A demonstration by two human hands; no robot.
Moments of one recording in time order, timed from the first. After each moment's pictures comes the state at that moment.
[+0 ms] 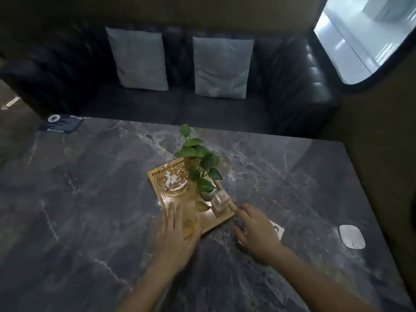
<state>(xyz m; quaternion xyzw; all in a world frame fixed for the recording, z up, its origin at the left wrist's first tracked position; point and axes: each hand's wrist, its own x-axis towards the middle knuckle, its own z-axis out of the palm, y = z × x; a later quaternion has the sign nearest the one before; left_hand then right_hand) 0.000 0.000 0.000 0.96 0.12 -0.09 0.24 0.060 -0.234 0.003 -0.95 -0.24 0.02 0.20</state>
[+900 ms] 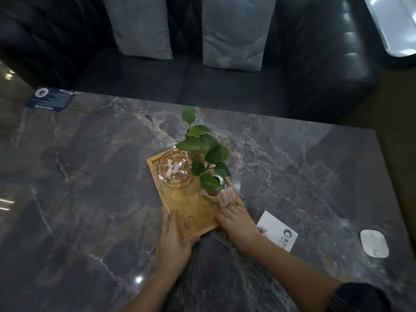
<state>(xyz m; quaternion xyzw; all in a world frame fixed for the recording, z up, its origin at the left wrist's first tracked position) 0.005 0.000 -0.038 0.89 0.24 -0.10 0.37 0.099 -0.185 -0.050 -0.91 -0.40 0.08 0.08</state>
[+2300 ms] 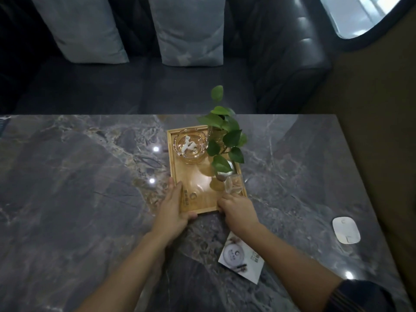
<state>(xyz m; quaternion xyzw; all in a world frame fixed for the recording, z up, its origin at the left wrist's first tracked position) 0.144 -0.043 -0.043 0.93 0.07 -0.18 0.31 0.158 -0.241 -0.038 -0.97 -0.19 0.10 0.08</state>
